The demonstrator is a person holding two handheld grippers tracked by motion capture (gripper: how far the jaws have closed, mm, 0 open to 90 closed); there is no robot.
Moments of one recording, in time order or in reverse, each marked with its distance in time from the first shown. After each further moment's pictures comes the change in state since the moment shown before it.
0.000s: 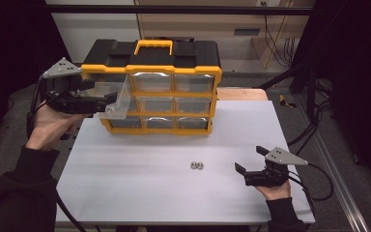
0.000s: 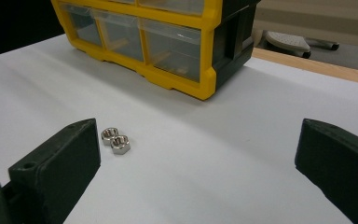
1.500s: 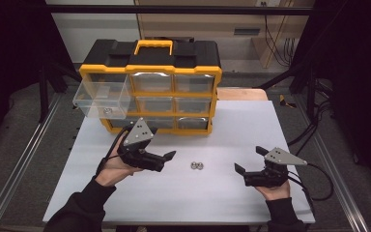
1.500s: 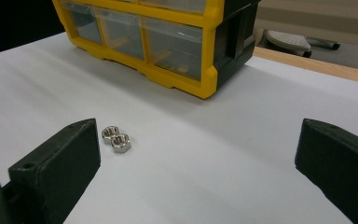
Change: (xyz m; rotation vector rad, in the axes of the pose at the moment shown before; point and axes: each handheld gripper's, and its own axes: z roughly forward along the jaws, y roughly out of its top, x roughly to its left) left arm -0.124 -0.086 0.082 0.036 -0.299 0.159; right arm 0.001 0.000 0.001 0.002 0.000 -0.004
